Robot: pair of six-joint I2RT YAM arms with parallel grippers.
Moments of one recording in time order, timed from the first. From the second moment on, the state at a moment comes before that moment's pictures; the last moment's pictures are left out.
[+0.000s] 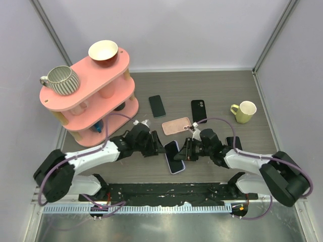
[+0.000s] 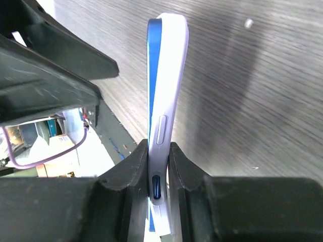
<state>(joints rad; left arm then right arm) -0.84 1.33 0.62 -0.14 0.14 -1.03 0.65 1.27 0.31 0.32 -0.53 0.86</state>
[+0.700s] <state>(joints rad) -0.80 0.96 0.52 0.13 0.33 -0.98 0.65 0.82 0.29 0.48 -0.60 1.01</state>
